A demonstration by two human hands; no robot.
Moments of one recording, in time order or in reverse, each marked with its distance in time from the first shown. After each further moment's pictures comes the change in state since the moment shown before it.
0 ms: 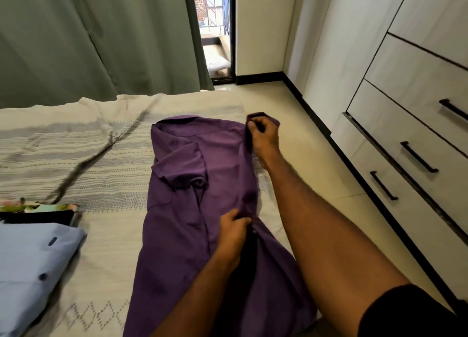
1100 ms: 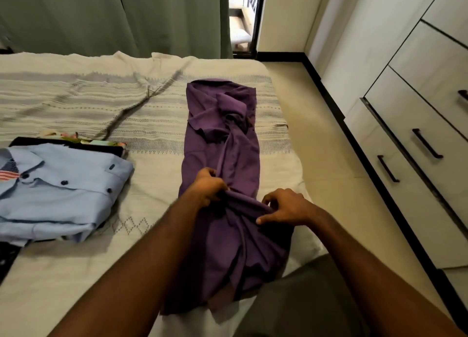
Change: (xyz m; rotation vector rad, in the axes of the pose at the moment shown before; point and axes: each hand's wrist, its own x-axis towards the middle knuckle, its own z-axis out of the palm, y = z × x) left_hand -0.015 0.007 -0.150 0.230 0.015 -0.178; right_hand -0.246 0.011 -0.075 -1.069 -0.987 0.059
